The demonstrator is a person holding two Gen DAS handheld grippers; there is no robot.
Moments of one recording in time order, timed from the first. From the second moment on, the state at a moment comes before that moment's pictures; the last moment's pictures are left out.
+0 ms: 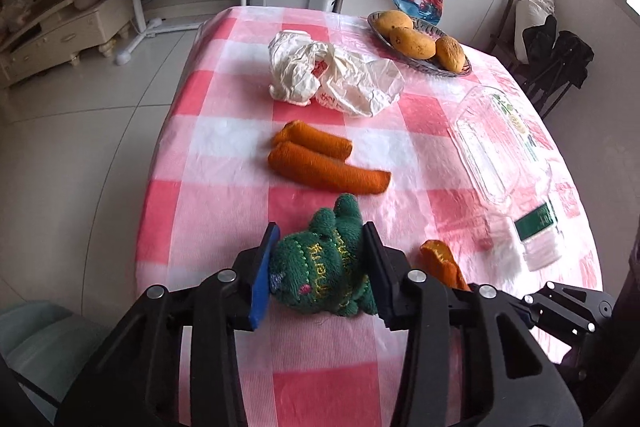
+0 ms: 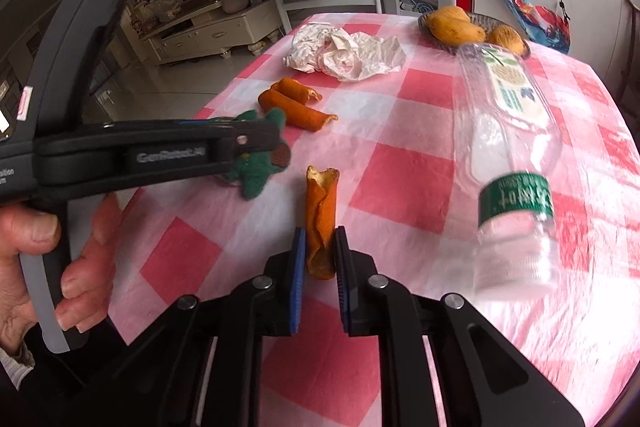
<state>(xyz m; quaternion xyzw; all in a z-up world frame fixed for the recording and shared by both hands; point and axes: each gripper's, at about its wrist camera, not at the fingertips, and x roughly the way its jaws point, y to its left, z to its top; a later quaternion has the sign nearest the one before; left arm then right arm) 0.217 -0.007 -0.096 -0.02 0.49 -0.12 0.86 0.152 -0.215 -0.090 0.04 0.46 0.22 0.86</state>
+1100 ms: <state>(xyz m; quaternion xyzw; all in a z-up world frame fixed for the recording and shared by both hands) 0.065 -0.019 -0.042 -0.01 0.38 -0.08 0.92 0.039 -0.245 -0.062 0.08 0.43 0.23 0.87</state>
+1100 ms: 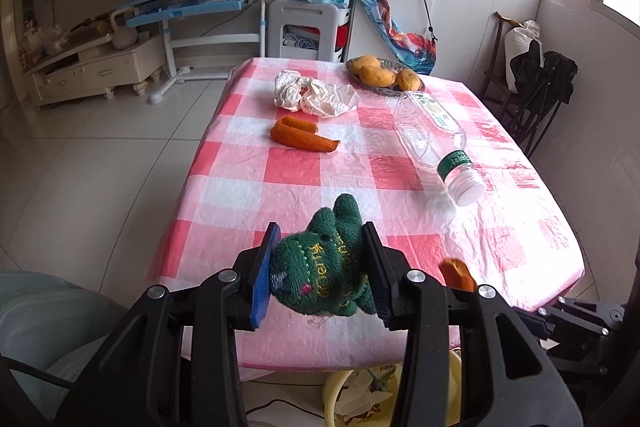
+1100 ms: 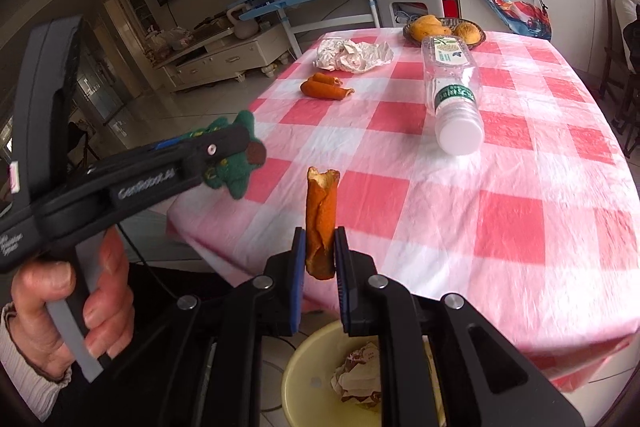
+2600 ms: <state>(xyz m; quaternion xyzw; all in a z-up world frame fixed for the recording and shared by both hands) -0.061 -0.075 -0.060 0.06 0.39 -0.21 0.90 -0.026 -0.306 -0.060 0.17 0.38 0.14 0.90</state>
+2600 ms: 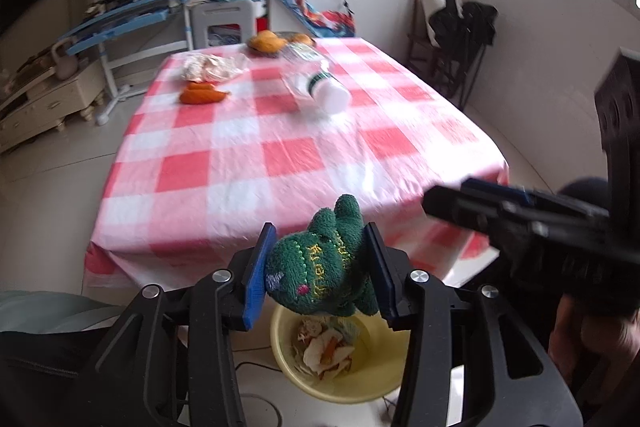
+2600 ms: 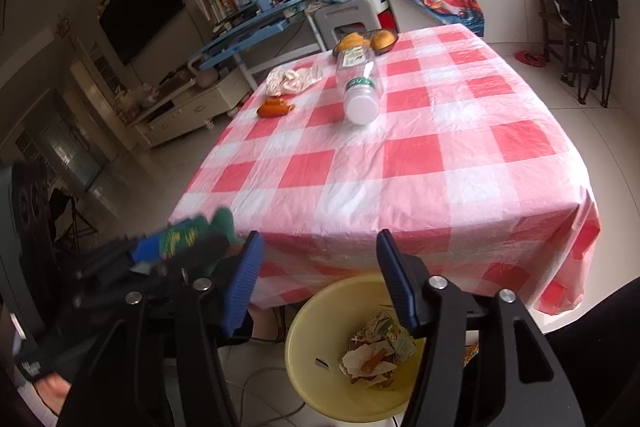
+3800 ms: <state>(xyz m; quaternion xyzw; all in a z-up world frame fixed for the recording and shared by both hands) -0.043 -0.051 -0.060 0.05 0.37 -0.10 0.92 -0.025 -0.299 -0.058 0.15 0.38 0.13 0.90</state>
